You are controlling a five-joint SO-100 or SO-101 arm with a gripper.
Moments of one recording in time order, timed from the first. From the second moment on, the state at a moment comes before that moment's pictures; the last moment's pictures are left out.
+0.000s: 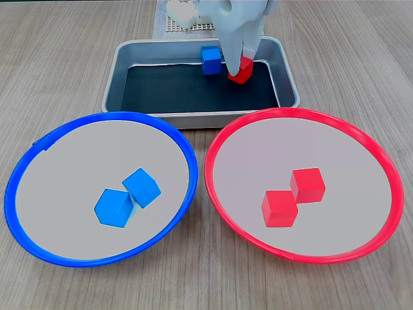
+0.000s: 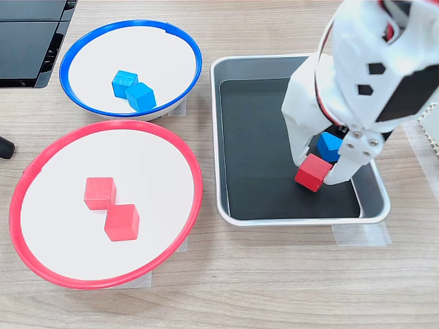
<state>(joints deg) -14.1 103.4 118.5 74.4 -123.0</state>
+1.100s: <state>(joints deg) -1.5 88.9 78.1 99.1 -111.2</state>
